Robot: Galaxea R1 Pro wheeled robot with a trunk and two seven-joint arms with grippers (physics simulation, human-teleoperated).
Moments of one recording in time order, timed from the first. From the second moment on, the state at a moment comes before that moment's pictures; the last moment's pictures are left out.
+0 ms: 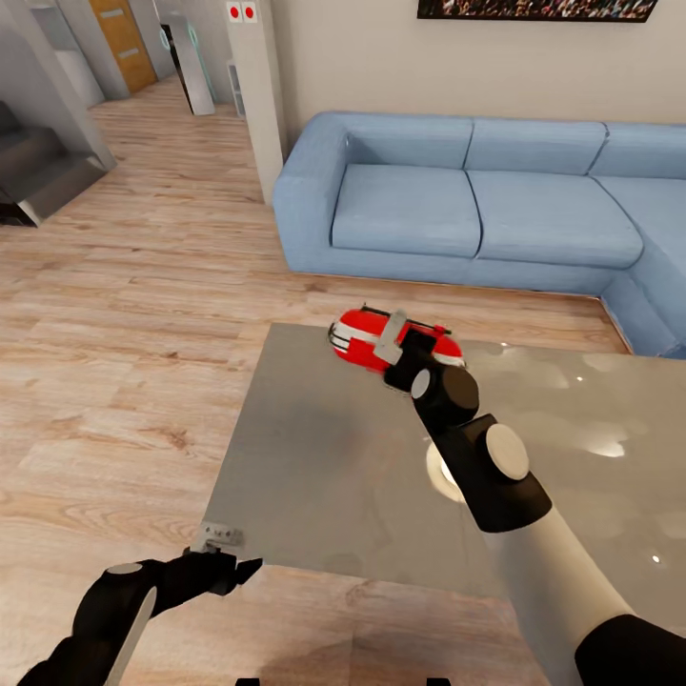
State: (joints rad) left arm -0.17 0.12 0.00 -1.52 0.01 0.84 -0.47; right arm -0.89 0.06 0.39 -1.48 1.16 0.68 0.72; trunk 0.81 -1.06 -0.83
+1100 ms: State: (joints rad) left arm -0.27 0.13 0.00 -1.52 0.02 1.01 -0.58; right arm -0.64 0.06 0.51 -1.49 1.15 0.79 0.41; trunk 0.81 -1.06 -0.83
